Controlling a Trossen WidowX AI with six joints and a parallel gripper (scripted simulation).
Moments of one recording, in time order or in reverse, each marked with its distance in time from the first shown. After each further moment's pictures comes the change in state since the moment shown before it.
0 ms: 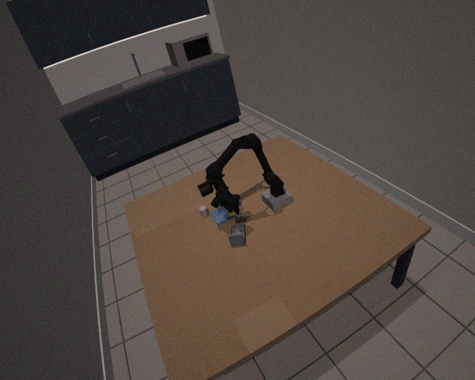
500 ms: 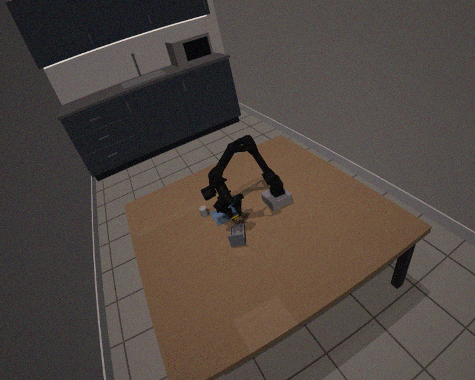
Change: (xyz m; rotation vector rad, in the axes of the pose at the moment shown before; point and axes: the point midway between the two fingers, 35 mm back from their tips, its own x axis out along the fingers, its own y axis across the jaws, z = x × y) arm 0.025 -0.012 -0.003 -0.311 -0.149 0.218
